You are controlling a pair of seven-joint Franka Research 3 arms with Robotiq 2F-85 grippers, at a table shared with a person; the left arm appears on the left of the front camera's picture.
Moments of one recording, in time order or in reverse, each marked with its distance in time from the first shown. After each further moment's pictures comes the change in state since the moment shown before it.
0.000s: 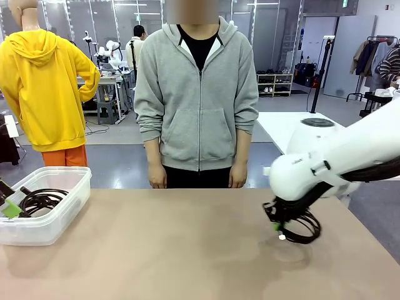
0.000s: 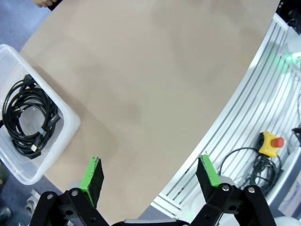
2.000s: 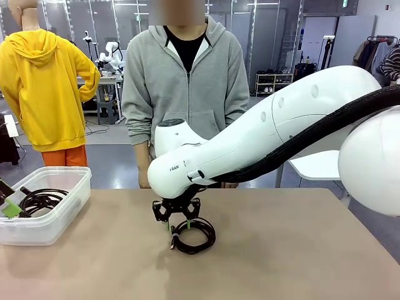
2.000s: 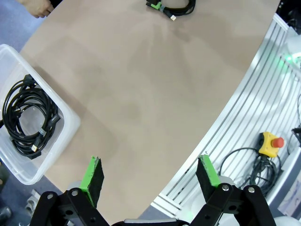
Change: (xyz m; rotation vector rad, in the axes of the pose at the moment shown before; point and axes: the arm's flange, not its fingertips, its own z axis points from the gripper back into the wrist) left arm 0.000 0.000 0.000 0.000 -0.002 0.000; right arm 0.058 0.277 -0.049 -0.044 0.117 -0.038
